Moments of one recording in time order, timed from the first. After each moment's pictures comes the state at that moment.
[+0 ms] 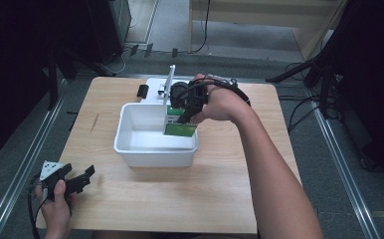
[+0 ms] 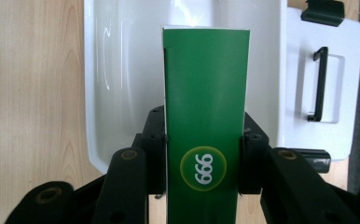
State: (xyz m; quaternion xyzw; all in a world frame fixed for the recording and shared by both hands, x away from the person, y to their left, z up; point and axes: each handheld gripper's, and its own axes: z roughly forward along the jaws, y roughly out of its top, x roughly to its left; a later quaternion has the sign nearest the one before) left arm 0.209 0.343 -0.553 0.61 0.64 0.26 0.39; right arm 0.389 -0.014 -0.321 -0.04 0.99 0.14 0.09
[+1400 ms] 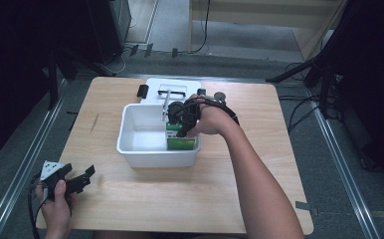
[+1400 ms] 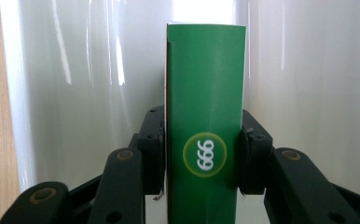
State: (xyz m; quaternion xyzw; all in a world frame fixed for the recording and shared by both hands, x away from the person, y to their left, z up) left arm 0.210 0.342 -0.554 0.60 0.64 0.26 0.40; right arm 0.403 -0.006 -0.397 -0.02 0.99 0.12 0.07
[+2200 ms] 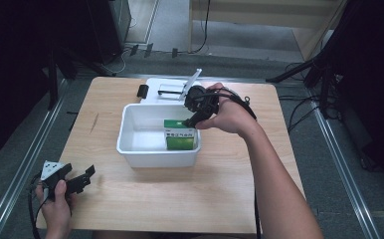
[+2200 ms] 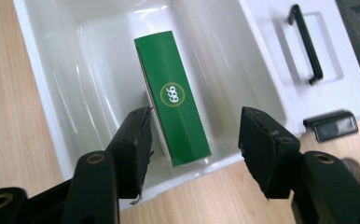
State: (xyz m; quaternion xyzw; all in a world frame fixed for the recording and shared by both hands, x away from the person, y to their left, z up) left arm 0.209 0.341 -0.553 0.61 0.64 0.27 0.39; right arm 0.395 -0.054 -0.350 0.13 0.96 0.23 0.10
